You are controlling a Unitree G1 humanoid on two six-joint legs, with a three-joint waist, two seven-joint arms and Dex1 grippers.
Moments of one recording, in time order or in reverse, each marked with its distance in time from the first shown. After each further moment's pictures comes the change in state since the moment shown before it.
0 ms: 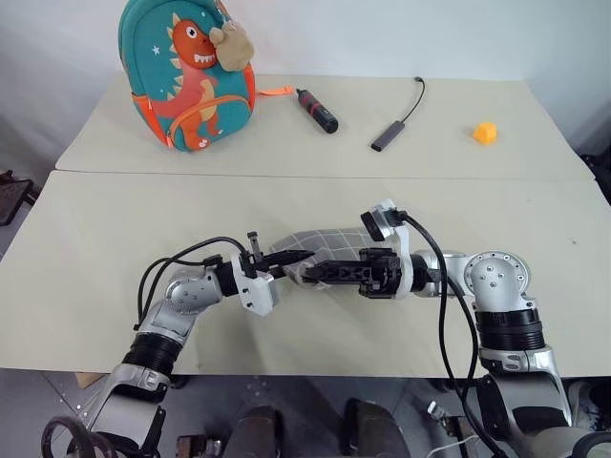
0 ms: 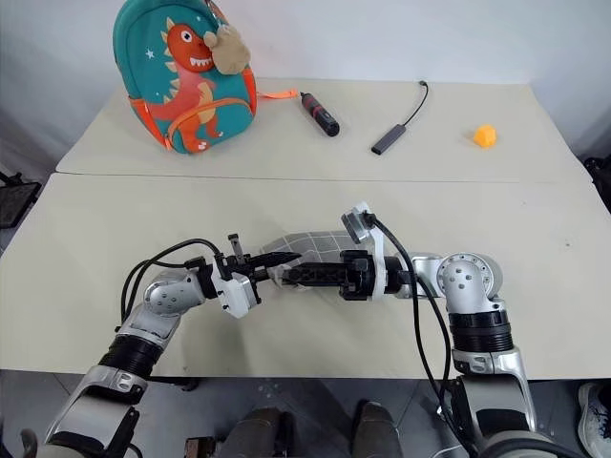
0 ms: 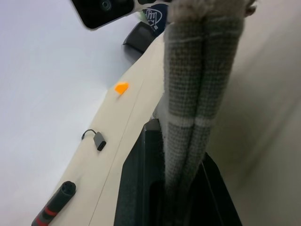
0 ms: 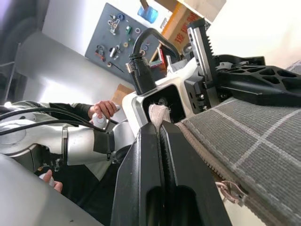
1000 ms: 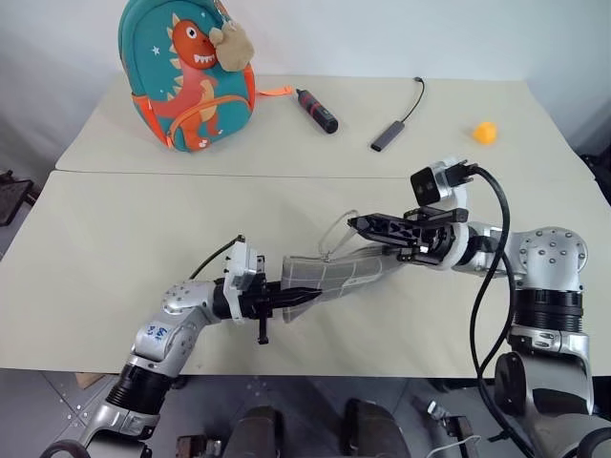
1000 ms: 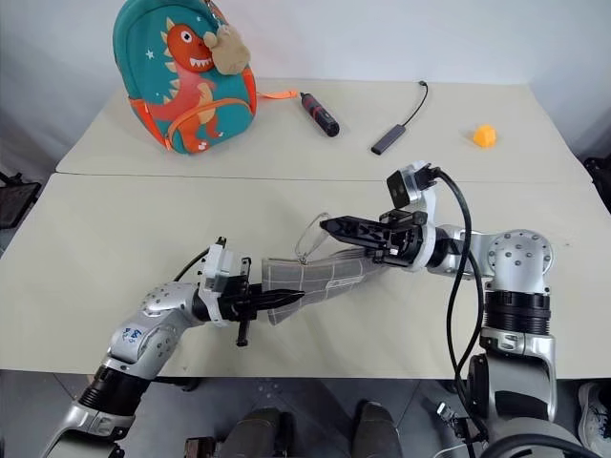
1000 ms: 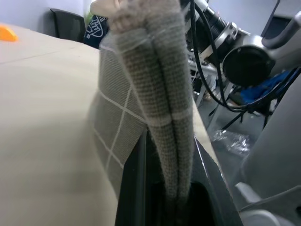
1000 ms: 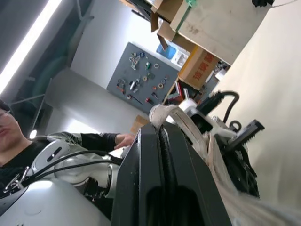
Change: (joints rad) left arm 0.191 0.027 0.014 -0.487 -0.795 1.191 -0.442; right arm -0.100 -0.118 -0.205 0.127 0.256 0.136 -0.088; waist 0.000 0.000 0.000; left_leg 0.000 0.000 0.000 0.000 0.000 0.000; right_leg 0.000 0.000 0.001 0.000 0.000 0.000
